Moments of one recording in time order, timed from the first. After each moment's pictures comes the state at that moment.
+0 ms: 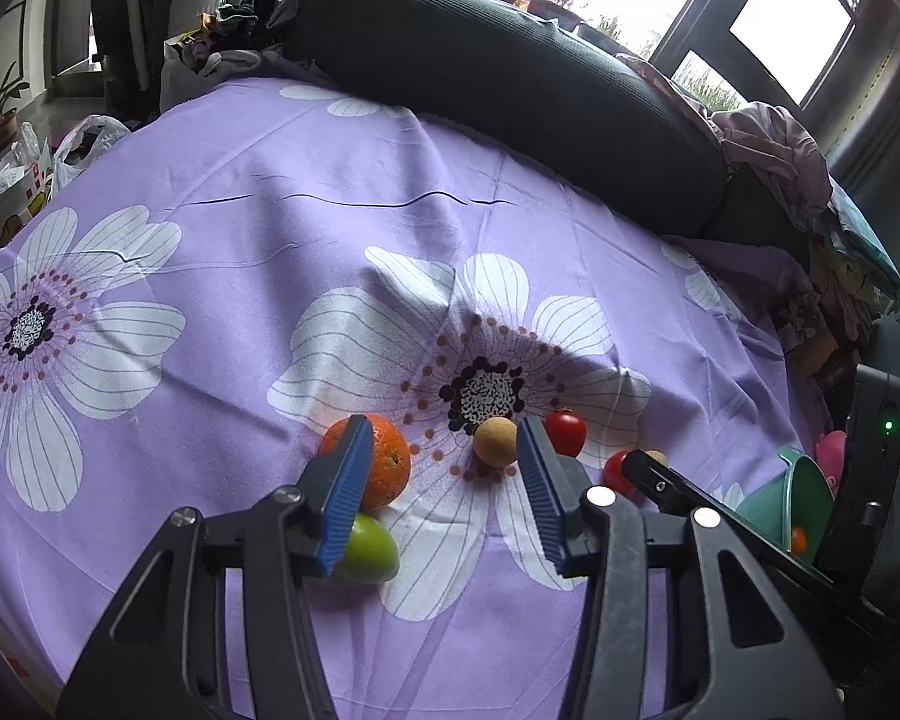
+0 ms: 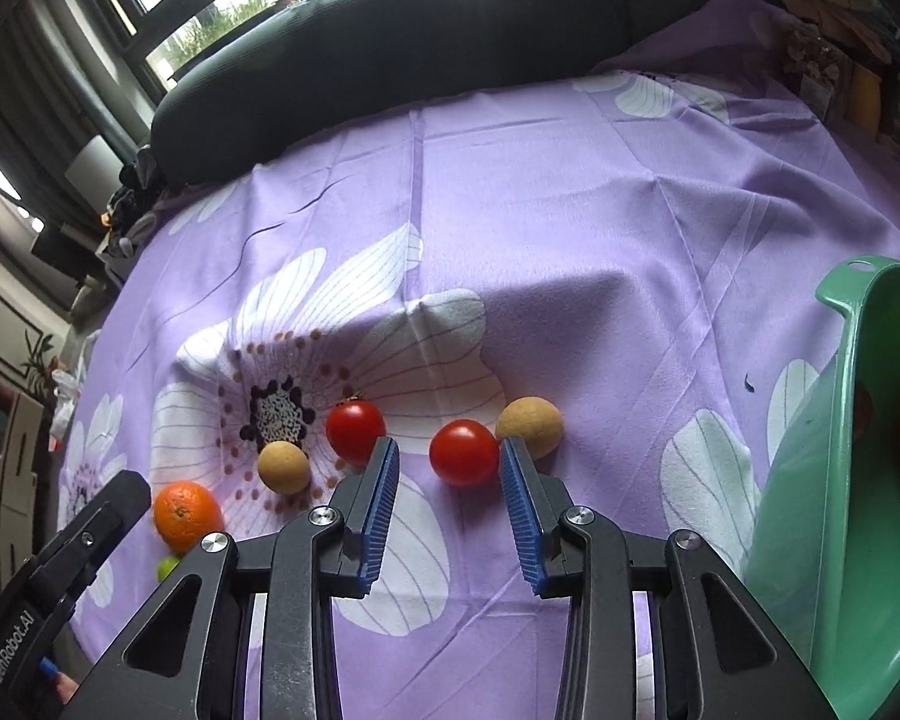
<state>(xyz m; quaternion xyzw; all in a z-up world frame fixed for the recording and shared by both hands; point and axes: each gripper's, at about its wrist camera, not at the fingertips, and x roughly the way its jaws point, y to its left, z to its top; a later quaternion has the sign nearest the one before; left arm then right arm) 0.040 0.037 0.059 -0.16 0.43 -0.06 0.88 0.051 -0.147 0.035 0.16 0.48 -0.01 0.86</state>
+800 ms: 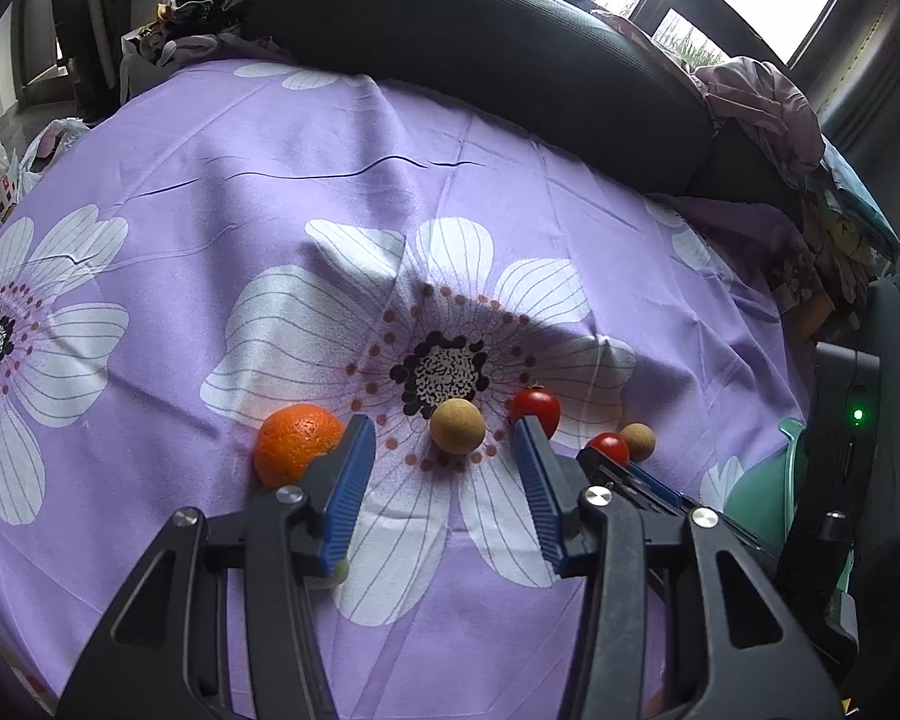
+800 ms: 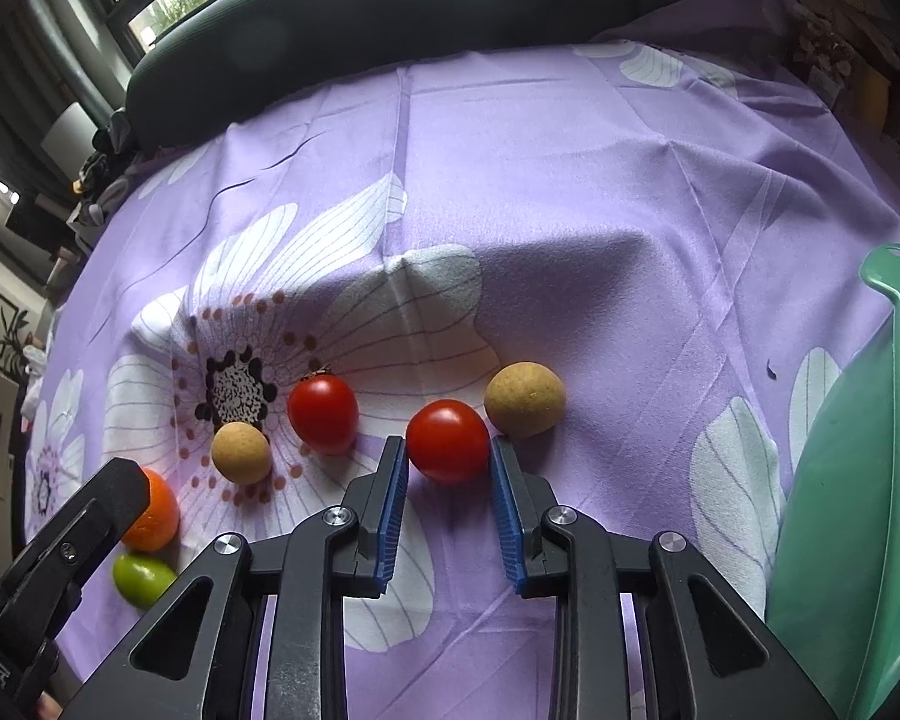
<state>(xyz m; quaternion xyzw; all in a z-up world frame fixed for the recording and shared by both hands) 0.055 0.008 0.053 -0.14 0.47 -0.09 0.87 0.059 -0.142 0.017 0.15 0.52 -0.02 0.84</state>
